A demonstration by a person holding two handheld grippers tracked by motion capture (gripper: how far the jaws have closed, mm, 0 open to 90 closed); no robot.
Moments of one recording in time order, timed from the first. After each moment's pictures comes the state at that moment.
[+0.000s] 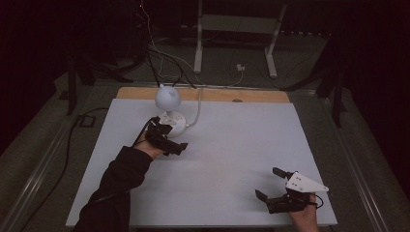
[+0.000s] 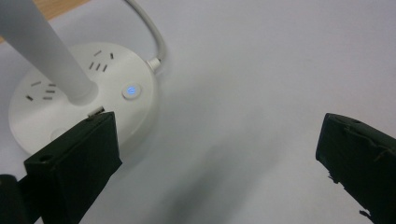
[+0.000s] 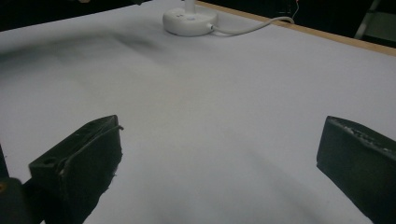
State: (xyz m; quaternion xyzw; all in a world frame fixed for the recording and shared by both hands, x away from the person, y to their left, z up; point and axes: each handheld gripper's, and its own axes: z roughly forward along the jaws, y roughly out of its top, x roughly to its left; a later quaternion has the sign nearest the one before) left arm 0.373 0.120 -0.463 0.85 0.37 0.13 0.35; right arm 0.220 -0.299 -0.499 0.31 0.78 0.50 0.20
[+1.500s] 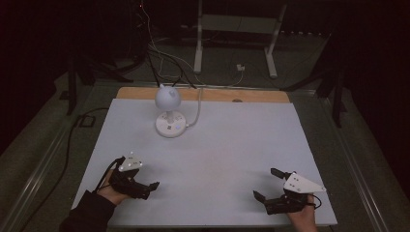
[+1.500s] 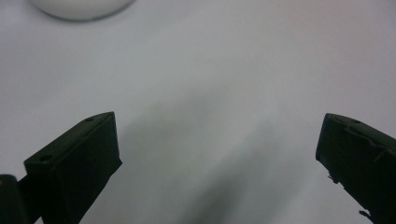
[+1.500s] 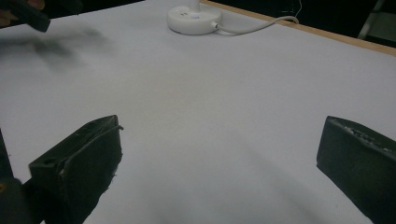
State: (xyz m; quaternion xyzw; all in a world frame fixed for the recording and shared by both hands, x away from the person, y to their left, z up) left arm 0.254 0.198 -0.500 0.85 0.37 0.12 0.37; right arm 0.218 -0.294 -0.499 0.31 0.78 0.50 0.20
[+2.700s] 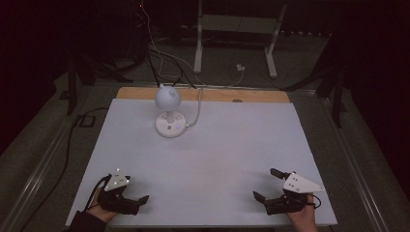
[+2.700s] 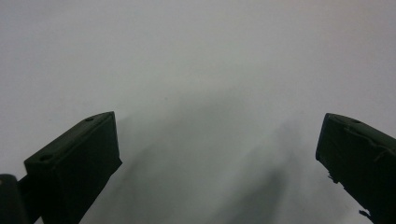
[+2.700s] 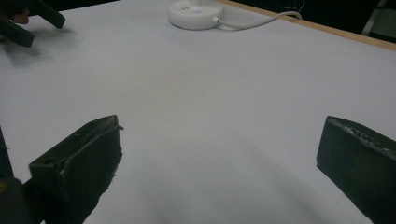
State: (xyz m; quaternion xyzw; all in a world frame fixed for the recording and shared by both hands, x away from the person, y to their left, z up) left arm 0.221 0.226 -0.535 0.83 0.40 0.13 0.38; right arm 0.219 -0.294 -0.501 0.31 0.79 0.49 0.20
